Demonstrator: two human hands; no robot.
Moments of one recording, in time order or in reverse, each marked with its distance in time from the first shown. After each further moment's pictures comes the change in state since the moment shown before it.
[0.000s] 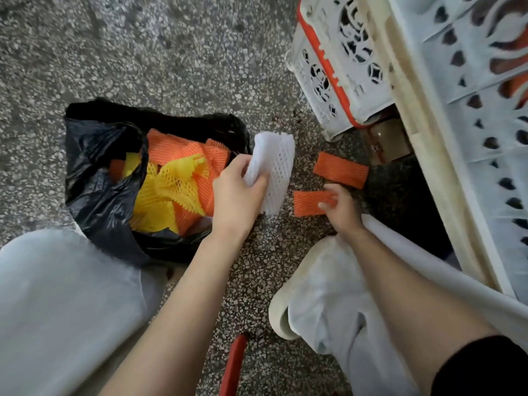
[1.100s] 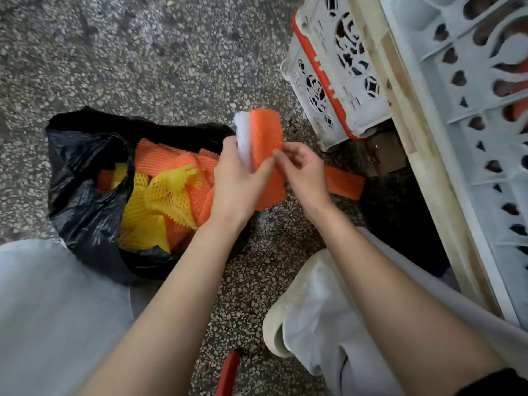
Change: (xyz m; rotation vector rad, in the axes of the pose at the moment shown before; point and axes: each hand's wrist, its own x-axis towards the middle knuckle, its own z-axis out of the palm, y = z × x) left_hand 0.031 0.018 0.011 -0.131 0.019 -0.044; right_hand 0.001 -0.137 -0.003 0.742 -0.050 -0.176
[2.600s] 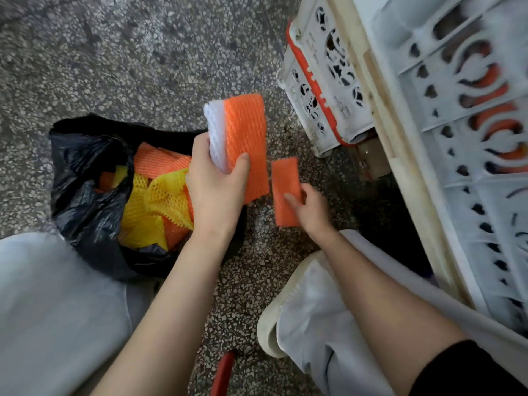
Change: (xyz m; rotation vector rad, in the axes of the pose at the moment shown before) left_hand -0.017 0.017 -0.020 -0.063 0.244 0.107; right_hand -0.010 0.065 -0.045 -0.711 -0.022 0.086
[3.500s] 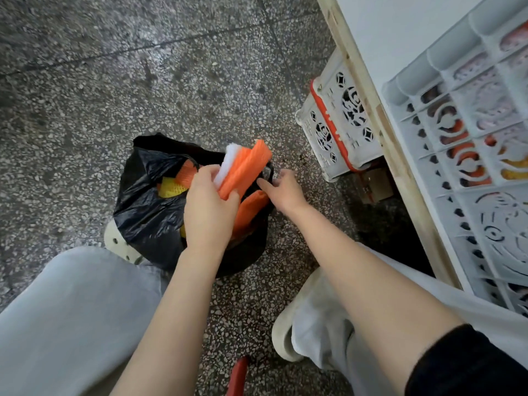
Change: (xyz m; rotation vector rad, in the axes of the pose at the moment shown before) left_hand -0.008 -0.009 -0.091 0.328 -0.025 0.010; right_hand -0.038 -0.162 0.008 0.071 -0.162 0.081
